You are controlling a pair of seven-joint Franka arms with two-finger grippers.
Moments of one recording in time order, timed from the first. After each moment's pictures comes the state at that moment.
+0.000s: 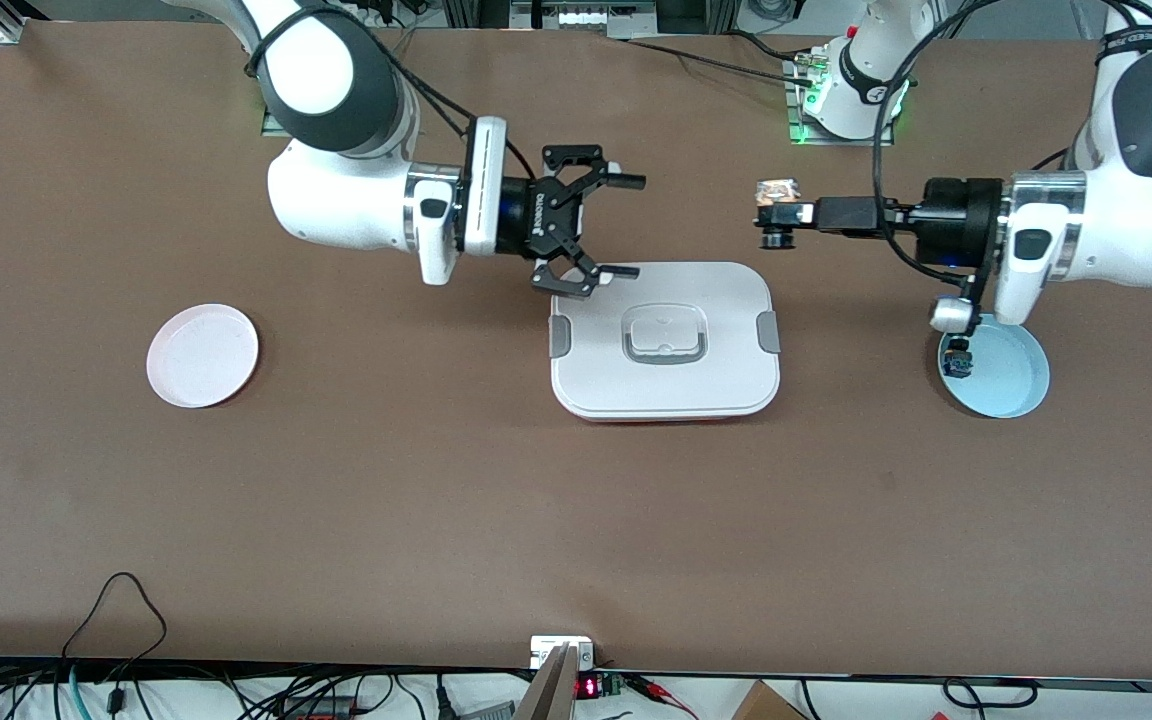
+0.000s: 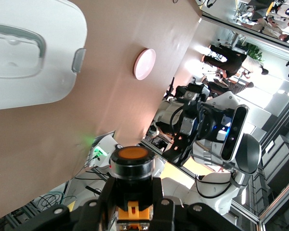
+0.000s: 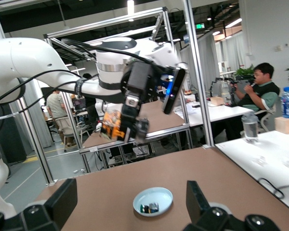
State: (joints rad) left arm 0.34 0.19 -0.45 -1.64 -1.07 1.53 -0.25; right arm 0.56 0.31 0.06 -1.69 1.78 2.23 -1.82
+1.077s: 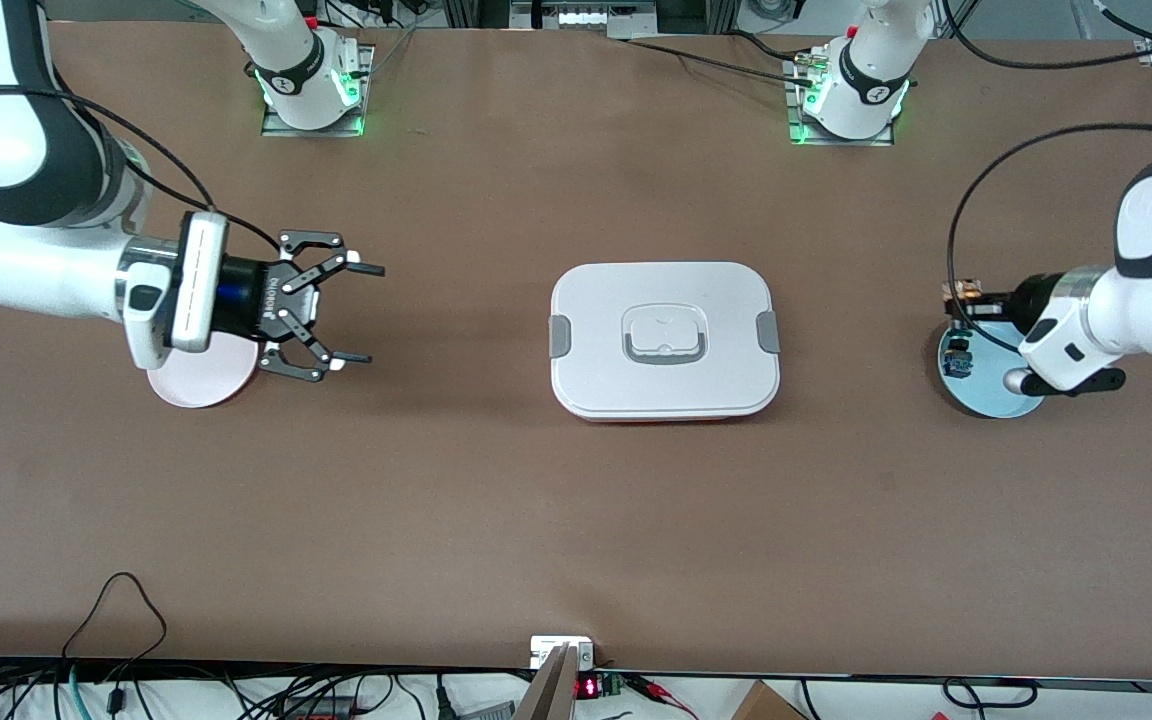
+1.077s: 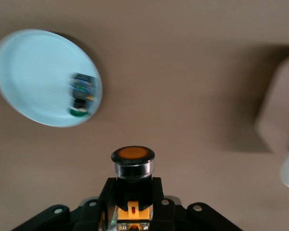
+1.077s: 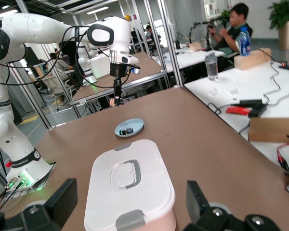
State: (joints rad) left arm 0.45 0.38 -0.44 -1.64 0.14 1.58 -0.10; right arm 0.28 0.23 -0.17 -1.79 1.36 1.84 -1.62
